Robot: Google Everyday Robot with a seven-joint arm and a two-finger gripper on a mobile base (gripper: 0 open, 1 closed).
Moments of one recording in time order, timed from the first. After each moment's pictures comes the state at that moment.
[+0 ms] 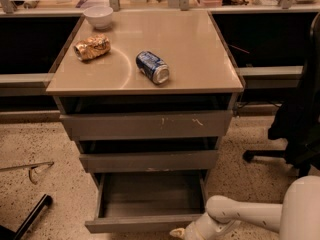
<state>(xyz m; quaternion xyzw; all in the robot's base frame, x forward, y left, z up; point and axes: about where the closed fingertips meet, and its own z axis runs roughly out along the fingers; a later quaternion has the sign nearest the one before) 0.309 -0.057 0.271 -0.61 0.65 0.43 0.11</state>
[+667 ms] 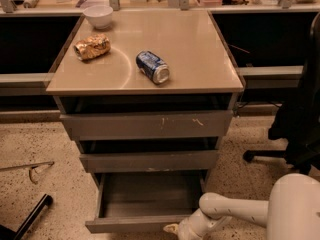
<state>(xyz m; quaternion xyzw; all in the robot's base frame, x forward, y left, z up) 0.328 -0.037 0.252 -0.62 0.64 0.44 0.12</state>
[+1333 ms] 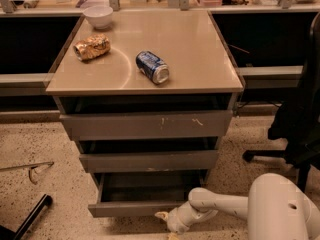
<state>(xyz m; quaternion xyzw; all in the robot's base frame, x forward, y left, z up) 0.398 0.007 0.204 -0.63 0.64 0.41 0.18</state>
